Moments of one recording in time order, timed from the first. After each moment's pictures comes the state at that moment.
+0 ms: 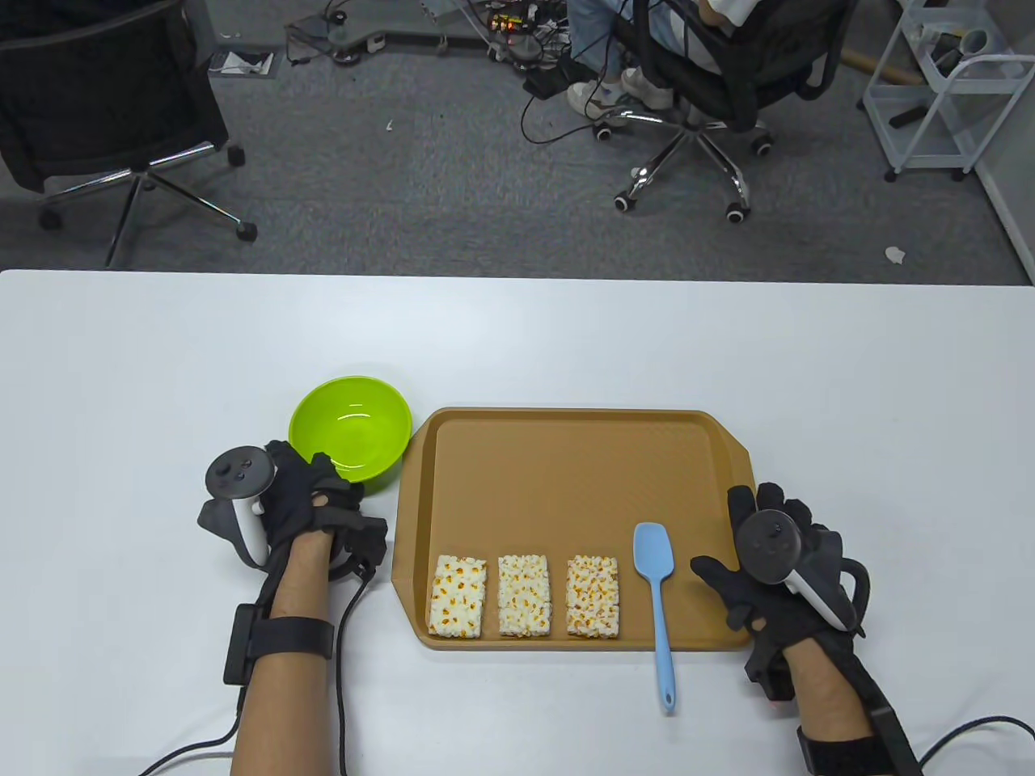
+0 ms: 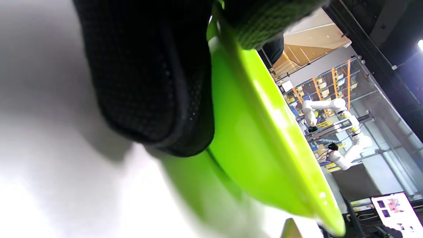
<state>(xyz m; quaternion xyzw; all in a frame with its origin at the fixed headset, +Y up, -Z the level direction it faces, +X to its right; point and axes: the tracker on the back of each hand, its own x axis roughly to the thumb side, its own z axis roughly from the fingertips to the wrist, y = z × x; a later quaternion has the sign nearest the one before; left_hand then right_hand) -0.283 -0.783 -0.316 -0.02 0.35 0.50 0.79 0.263 -0.739 -0.257 -0.04 0.07 0.99 0.08</state>
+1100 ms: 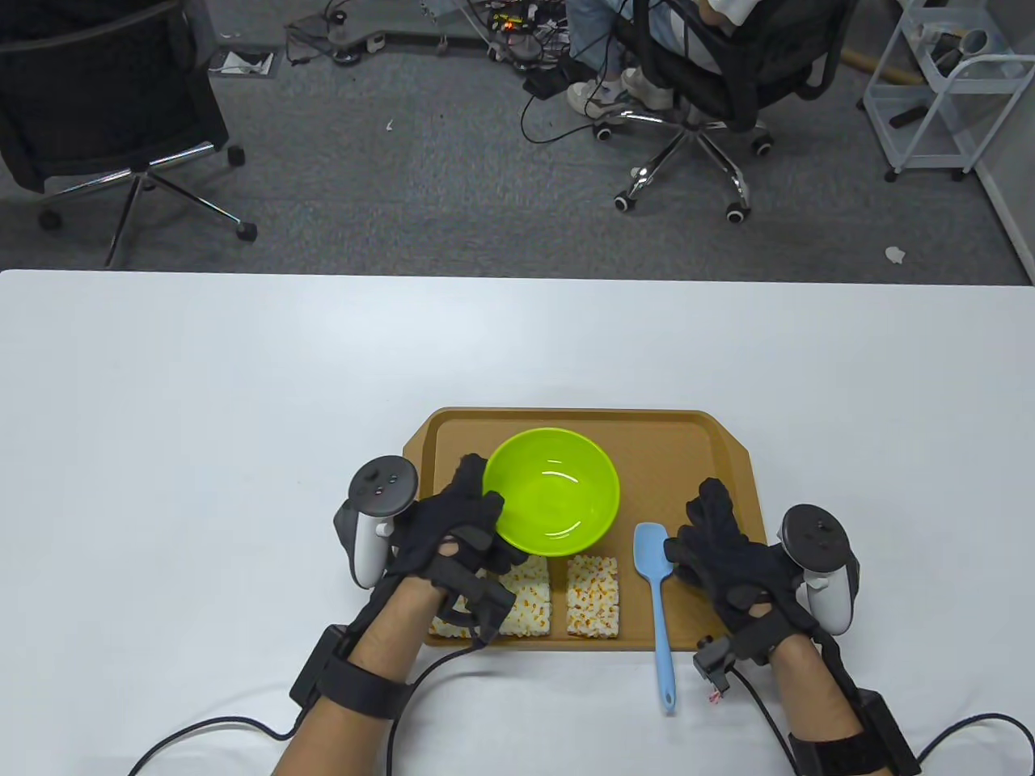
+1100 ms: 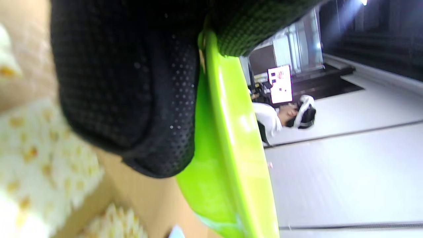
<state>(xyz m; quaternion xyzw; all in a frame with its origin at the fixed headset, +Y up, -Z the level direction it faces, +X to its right) -0.107 -0.734 -0.280 -0.18 0.04 0.58 0.79 0.246 -0.754 -0.259 0.01 0.16 0.79 0.60</state>
